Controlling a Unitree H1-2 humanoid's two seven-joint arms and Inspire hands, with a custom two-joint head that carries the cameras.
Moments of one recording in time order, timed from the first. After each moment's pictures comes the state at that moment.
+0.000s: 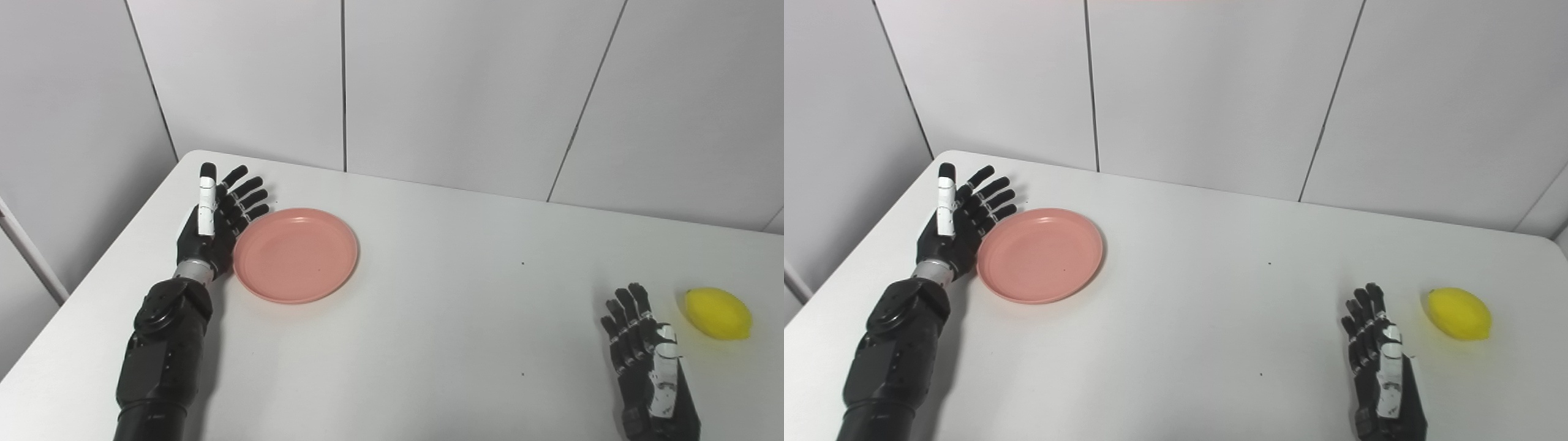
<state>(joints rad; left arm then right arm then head) -0.41 0.25 0.33 0.32 -0.40 0.18 -0.11 0.03 -0.06 -0.08 -0.05 0.29 -0.09 0.19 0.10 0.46</state>
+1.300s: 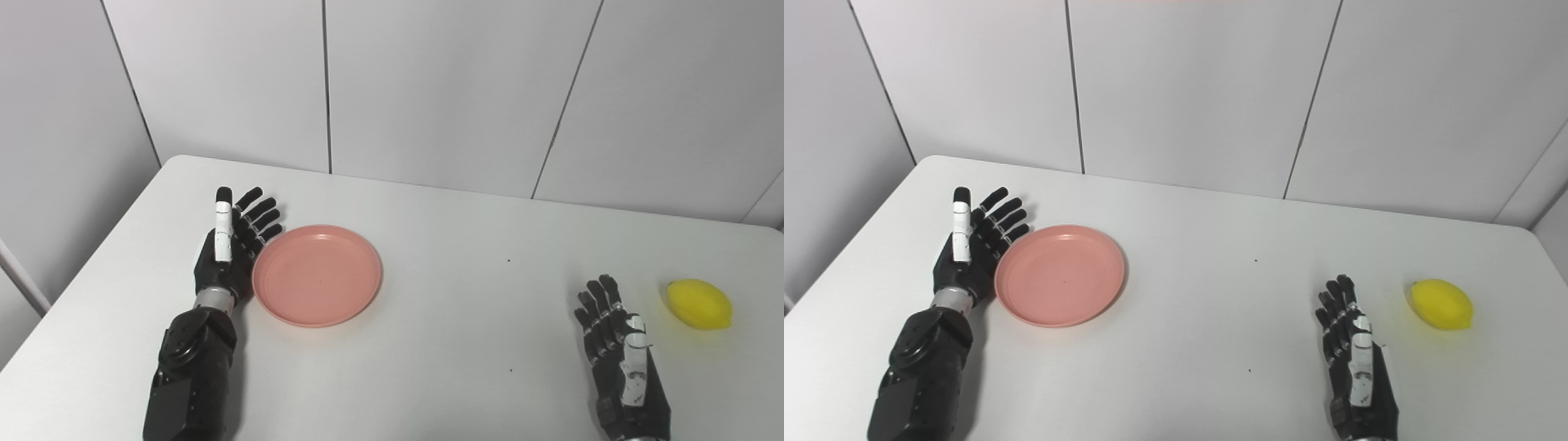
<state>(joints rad) -0.34 0.08 0.31 0.19 -0.38 0.19 0.00 0.03 -0.03 -0.06 -0.06 0.26 -0.09 0.18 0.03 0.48</state>
